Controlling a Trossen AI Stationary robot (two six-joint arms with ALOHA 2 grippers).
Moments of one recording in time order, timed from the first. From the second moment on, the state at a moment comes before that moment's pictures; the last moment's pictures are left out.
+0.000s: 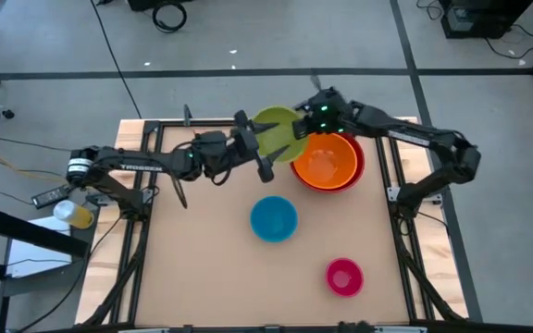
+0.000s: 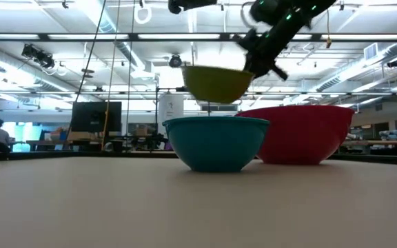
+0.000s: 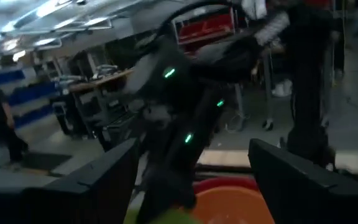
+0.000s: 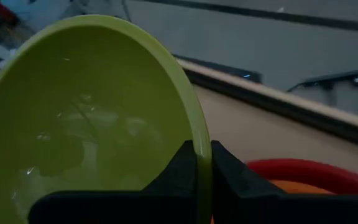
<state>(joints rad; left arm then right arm) 0.08 1.48 1.19 0.38 -0.37 0.23 -0.55 1.46 1.24 -0.49 0.09 0.57</state>
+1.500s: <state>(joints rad) 0.13 1.67 1.12 -0.34 0.21 -0.38 -0.57 0.90 0.80 -0.51 0.13 0.68</state>
